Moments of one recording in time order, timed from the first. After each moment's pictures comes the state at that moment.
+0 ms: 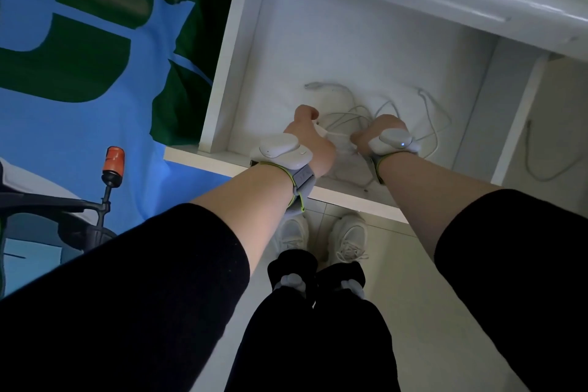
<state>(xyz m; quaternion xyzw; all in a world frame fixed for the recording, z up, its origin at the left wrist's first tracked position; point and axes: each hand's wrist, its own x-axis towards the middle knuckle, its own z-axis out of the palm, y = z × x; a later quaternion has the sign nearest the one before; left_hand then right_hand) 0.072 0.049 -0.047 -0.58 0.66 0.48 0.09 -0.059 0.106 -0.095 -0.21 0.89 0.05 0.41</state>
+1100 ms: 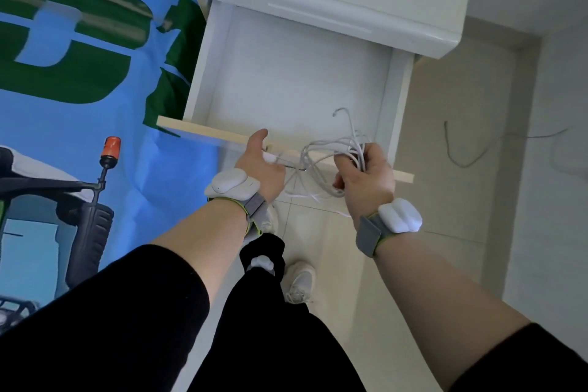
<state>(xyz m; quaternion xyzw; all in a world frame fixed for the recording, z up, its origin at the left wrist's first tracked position) 0.137 0.156 0.033 -0.61 0.65 0.46 -0.03 0.018 0.269 0.090 -0.07 0.83 -0.43 0.34</state>
